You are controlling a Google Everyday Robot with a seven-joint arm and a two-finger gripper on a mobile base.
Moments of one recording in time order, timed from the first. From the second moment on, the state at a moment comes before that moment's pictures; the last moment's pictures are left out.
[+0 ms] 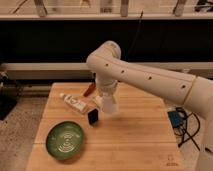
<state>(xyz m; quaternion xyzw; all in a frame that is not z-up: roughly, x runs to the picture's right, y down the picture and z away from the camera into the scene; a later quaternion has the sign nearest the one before) 0.016 0.040 0.701 -0.27 -0.12 -0.47 0.83</state>
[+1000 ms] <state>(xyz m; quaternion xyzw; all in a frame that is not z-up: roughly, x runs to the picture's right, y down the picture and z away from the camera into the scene) -0.049 0.049 0.683 -0.26 -0.17 -0.51 0.80</state>
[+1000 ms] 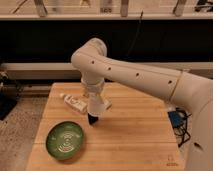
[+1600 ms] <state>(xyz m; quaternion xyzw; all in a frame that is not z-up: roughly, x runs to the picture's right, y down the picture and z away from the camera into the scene) -0.063 0.068 0.684 -0.26 -0.20 -0.52 0.79</state>
